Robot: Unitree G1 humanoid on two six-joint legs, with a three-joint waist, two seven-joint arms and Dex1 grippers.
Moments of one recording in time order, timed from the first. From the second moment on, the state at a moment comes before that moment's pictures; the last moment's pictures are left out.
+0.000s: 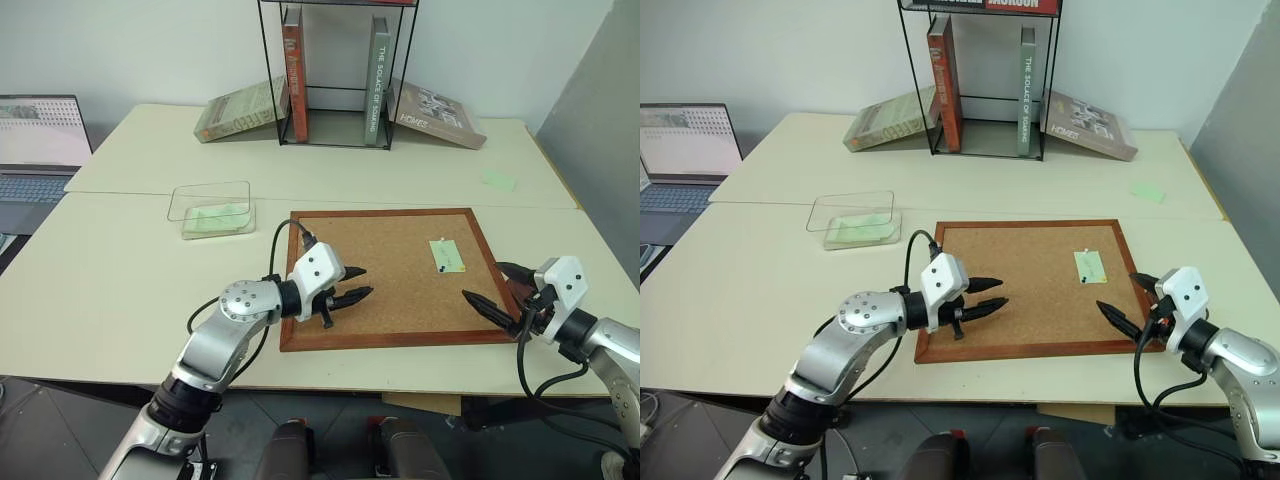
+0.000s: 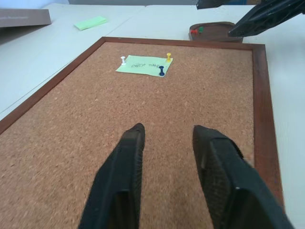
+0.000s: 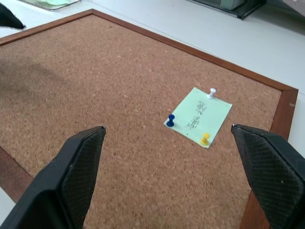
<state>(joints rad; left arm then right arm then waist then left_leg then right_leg) -0.40 0.41 -0.31 -0.17 -0.20 0.39 -0.77 0.04 -0.67 -0.26 -0.29 0.41 0.35 0.76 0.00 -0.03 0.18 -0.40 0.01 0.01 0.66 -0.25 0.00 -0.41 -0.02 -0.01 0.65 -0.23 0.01</state>
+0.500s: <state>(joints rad) -0.50 0.27 -0.35 0.16 -0.11 0.26 -0.76 -0.11 -0.62 -0.17 -0.22 0.41 0.39 0.72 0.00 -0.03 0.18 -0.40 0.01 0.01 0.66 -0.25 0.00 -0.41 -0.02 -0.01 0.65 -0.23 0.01</state>
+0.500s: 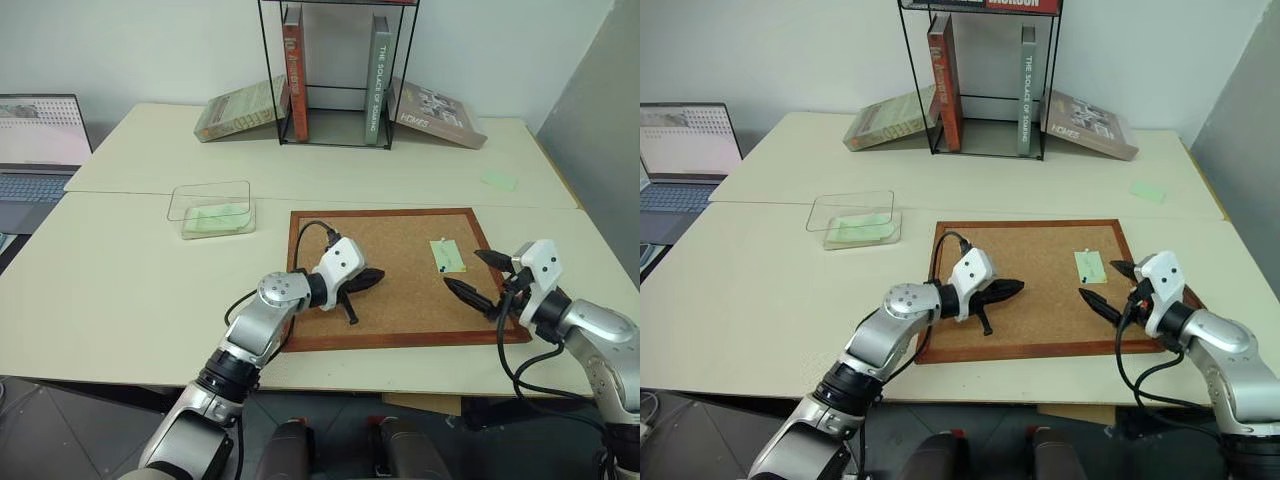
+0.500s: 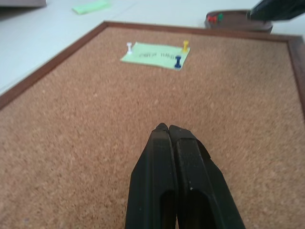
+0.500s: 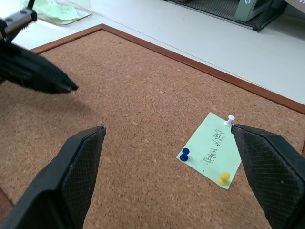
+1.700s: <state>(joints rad) -0.49 0.24 -0.35 0.25 -0.05 0.17 -0.80 -0.58 -0.47 -0.02 0.52 0.16 0.24 0.58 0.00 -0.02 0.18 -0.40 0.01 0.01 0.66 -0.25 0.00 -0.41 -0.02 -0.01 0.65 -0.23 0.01</state>
